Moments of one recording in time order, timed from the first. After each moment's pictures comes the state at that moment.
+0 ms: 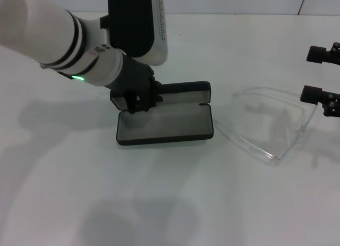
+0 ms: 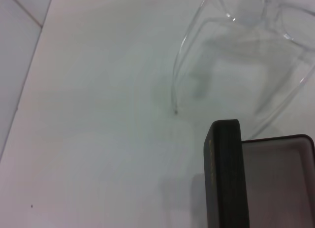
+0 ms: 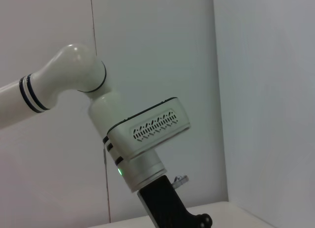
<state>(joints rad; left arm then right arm) -0.62 -2.09 1.57 1.46 2.55 1.38 -1.98 0.32 2.01 -0.80 -0.98 -1.57 -1.83 1.39</state>
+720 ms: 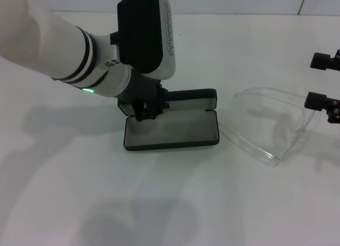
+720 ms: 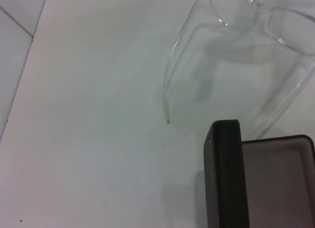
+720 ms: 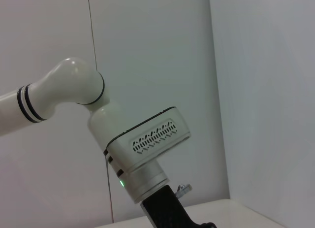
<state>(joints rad) -0.58 -2.09 1.65 1.44 2.54 1.29 -2.00 0.30 2.01 -0.80 -0.98 -1.57 -1.85 1.39</state>
